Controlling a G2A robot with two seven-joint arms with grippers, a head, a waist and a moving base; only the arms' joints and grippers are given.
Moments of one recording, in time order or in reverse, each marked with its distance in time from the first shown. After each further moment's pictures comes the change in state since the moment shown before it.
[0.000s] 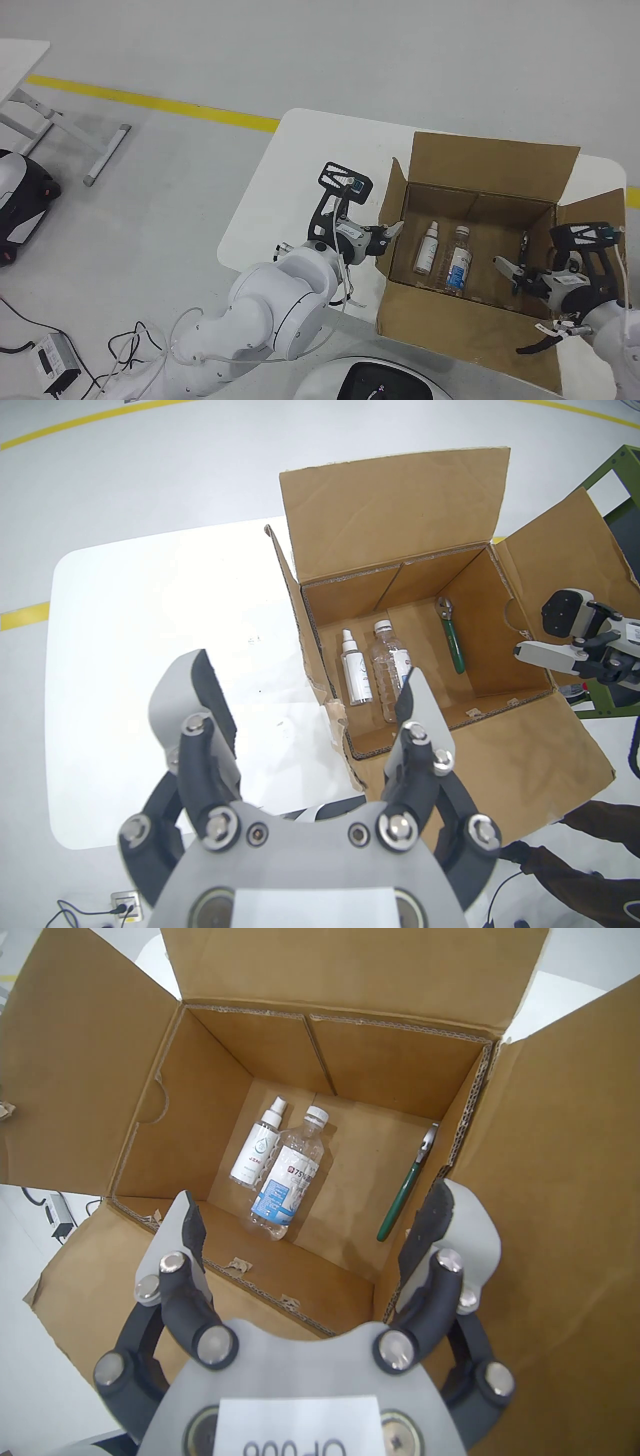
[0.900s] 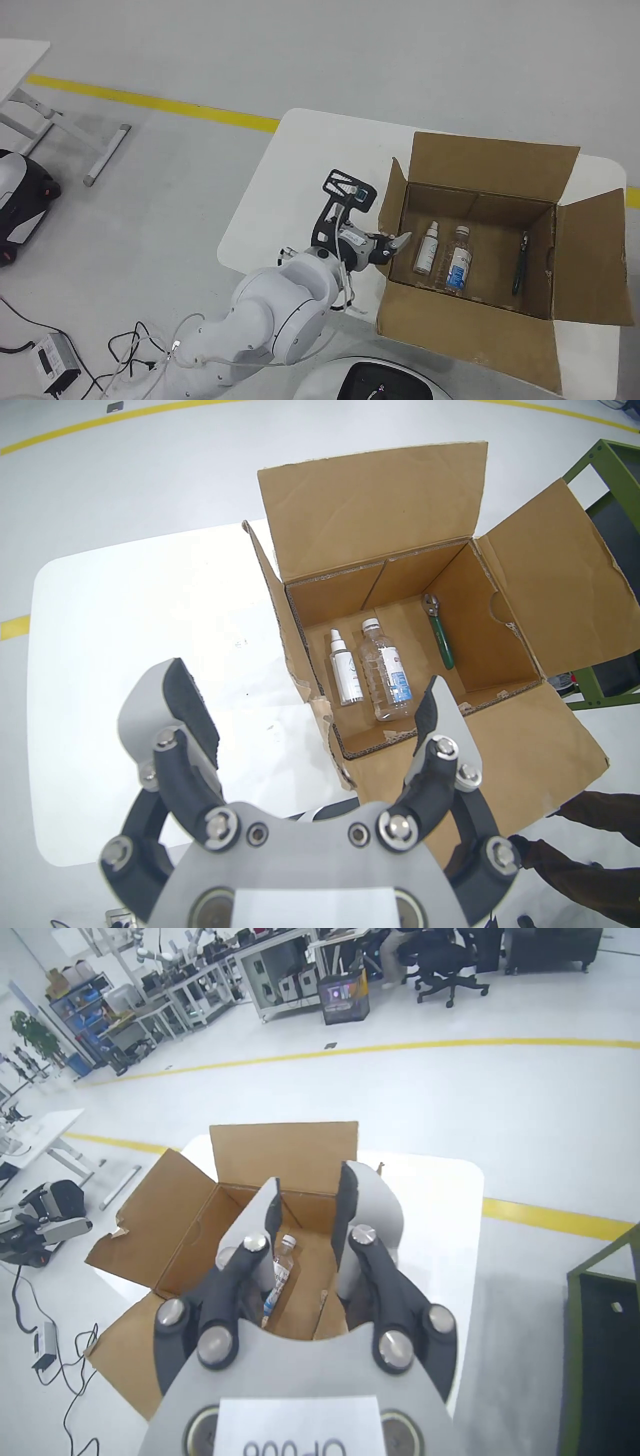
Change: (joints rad) left arm 0.055 -0.010 -0.007 0.004 -0.026 -0.064 0.080; right arm -0.237 0.013 0.553 -0.193 0.331 -0.147 -0.318
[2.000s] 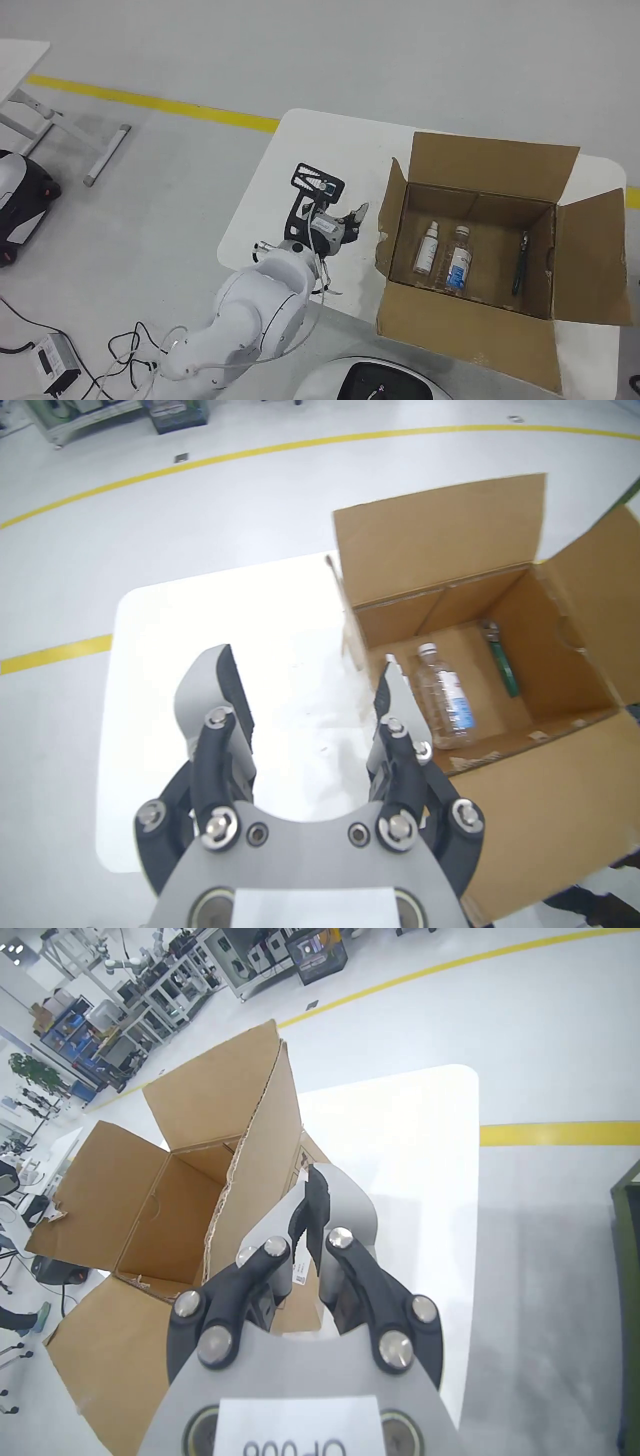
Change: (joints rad) left arm 0.154 0.004 -0.156 -0.004 0.198 -0.063 0.080; right arm -0.058 -0.003 -0.103 0.328 0.057 -0.151 -0.176
